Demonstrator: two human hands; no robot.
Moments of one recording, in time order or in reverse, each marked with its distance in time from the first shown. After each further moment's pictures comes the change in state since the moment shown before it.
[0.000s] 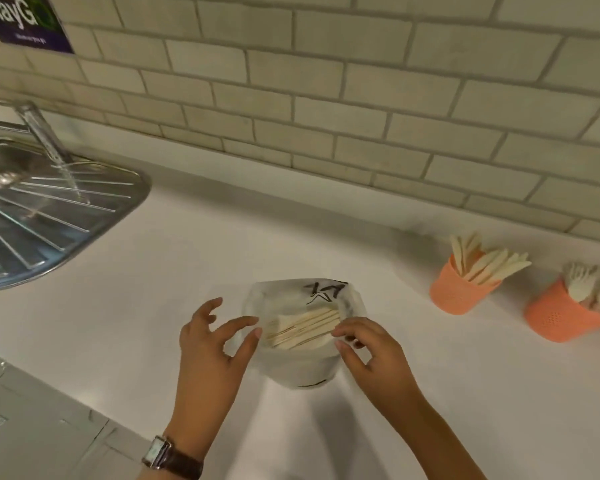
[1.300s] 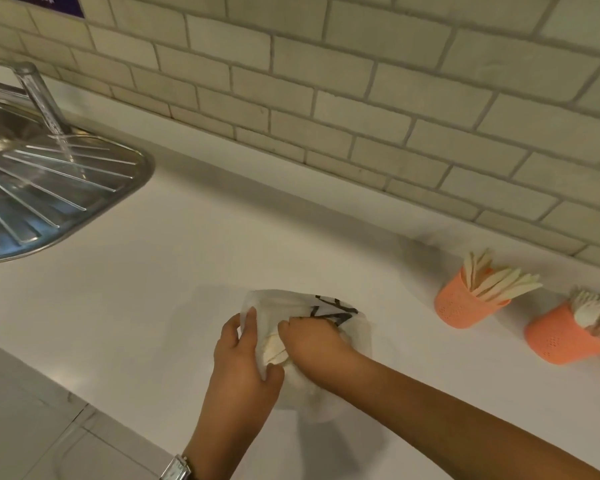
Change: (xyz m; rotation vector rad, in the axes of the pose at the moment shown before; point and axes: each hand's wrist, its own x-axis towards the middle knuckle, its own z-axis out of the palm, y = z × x) left_hand -0.011 0.012 0.014 -0.032 -0.243 -0.156; right_hand 0.074 -0.033 0.080 -1.057 -0.741 -0.236
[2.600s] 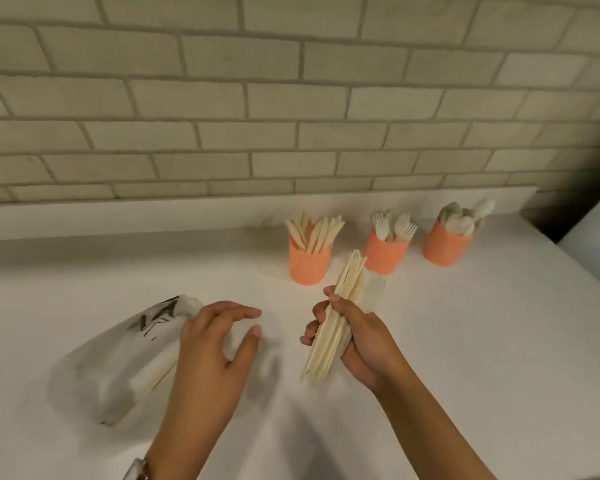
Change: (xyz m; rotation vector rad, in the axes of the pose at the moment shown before) left_hand -0.022 0.119 0.072 -0.139 -0.140 0.575; right_hand -0.227 0.093 0.036 2.400 1.042 0.296
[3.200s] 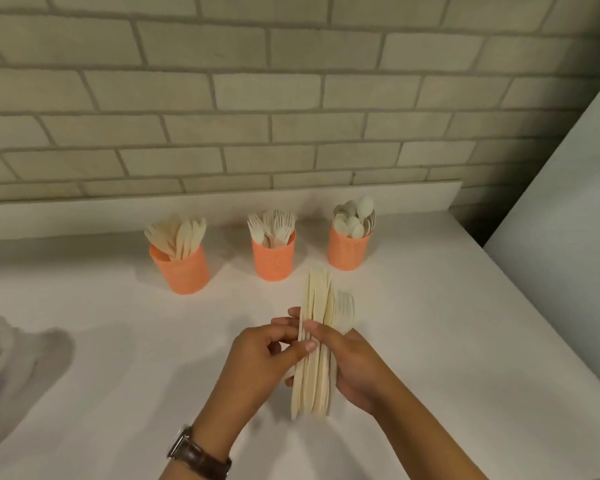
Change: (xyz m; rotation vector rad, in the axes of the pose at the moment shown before) left_hand -0.006 0.168 0.248 -0.408 -0.446 -0.243; right_hand -0.045 -0.130 -0.212 -0.228 -0.100 0.158
